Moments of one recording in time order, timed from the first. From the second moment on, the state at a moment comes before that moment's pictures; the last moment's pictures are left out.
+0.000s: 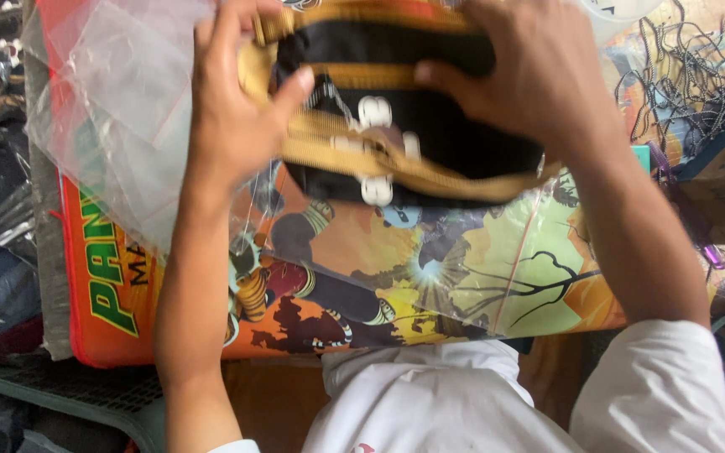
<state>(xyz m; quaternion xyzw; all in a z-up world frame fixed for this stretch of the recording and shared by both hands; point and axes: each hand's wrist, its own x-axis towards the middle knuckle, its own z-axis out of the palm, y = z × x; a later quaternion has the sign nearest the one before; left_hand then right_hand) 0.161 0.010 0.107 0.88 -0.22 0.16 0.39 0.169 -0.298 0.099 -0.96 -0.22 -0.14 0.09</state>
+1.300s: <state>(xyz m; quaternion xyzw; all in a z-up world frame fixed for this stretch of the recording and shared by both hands) 0.020 -0.052 -0.002 0.96 -0.25 0.08 0.12 0.015 -0.283 0.015 -0.97 -0.20 -0.02 0.12</state>
